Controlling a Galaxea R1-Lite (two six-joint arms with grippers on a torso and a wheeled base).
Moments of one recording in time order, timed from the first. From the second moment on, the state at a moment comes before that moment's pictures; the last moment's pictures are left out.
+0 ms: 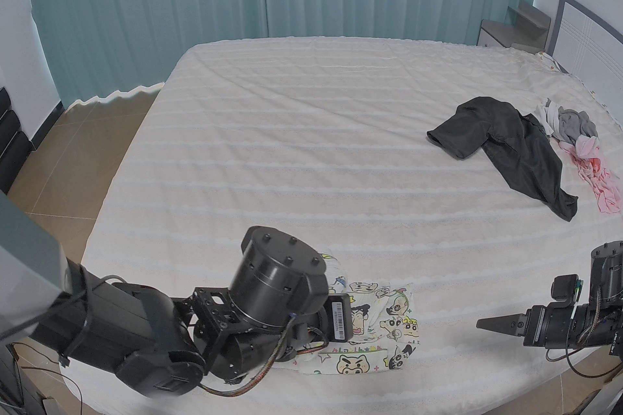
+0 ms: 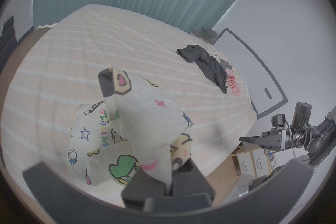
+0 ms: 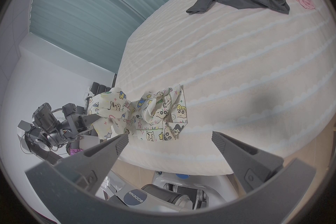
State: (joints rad) left arm -0.91 1.85 -0.79 -0.46 0.21 -0.65; right arm 0.24 1.36 -0.13 -0.55 0.34 0.56
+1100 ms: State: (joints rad) left arm -0.97 1.95 -0.85 -0.60 0.17 -0.74; right arm 0.24 1.36 -0.13 -0.54 0.34 0.56
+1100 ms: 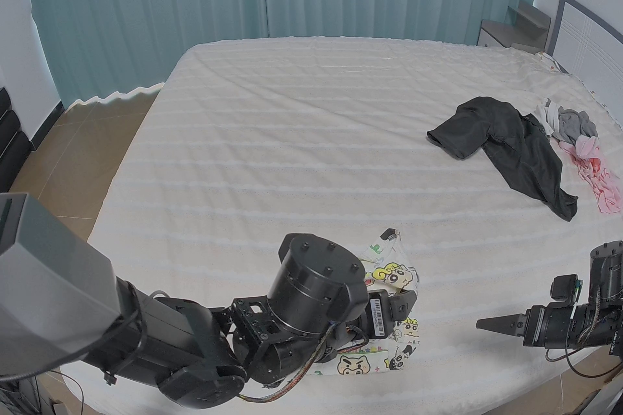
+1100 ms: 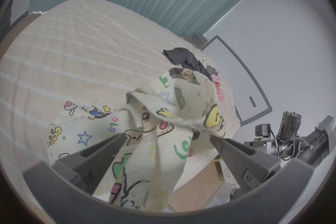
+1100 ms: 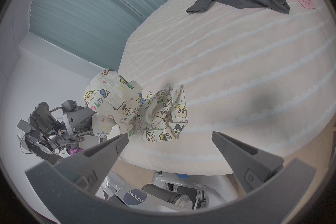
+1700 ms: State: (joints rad) left arm -0.89 1.93 -0.84 -0.48 0.01 -0.71; right arm 0.25 1.36 -0.13 -0.54 0.34 0.56
